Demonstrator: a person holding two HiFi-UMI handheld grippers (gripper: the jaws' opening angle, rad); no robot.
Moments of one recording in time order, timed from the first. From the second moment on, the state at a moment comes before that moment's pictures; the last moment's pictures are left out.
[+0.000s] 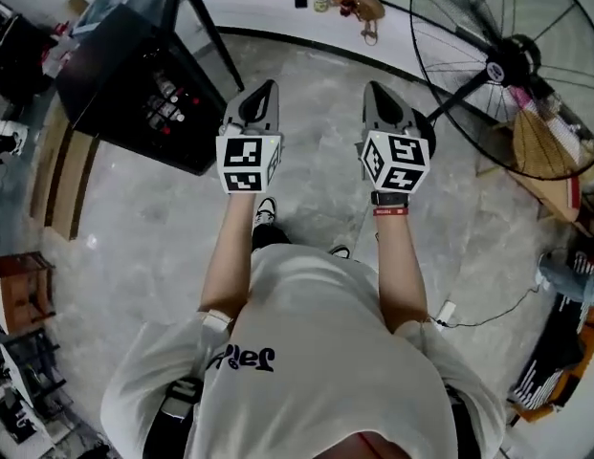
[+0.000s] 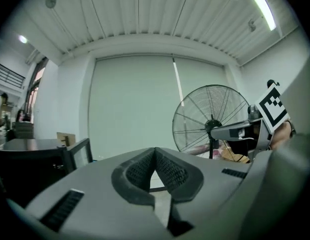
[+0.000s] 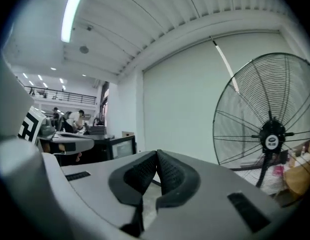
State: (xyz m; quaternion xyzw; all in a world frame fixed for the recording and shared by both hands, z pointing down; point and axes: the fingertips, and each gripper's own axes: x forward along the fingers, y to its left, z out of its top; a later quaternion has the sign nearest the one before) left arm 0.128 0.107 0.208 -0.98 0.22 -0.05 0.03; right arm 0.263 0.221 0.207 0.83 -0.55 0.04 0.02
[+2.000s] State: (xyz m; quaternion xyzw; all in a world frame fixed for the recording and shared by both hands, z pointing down) left arm -0.175 -0.260 0.404 -0.81 0.56 -0.05 -0.17; right arm -0.049 -0.242 0.348 0.54 -0.84 0.07 0.08
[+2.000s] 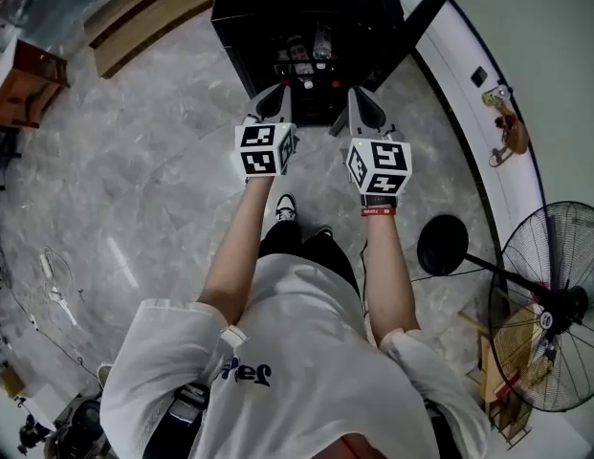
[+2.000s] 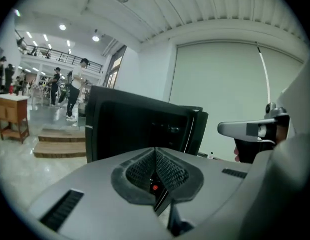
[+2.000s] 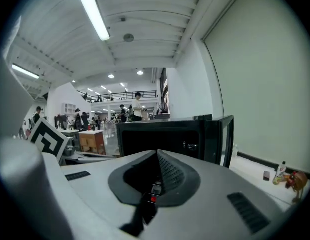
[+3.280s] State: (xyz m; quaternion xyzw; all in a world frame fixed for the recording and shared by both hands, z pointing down) left arm -0.029 -0.515 0.744 -0.67 0.51 0.26 -0.47; right arm 0.093 -0.407 0.659 0.49 -0.85 0.17 0.10
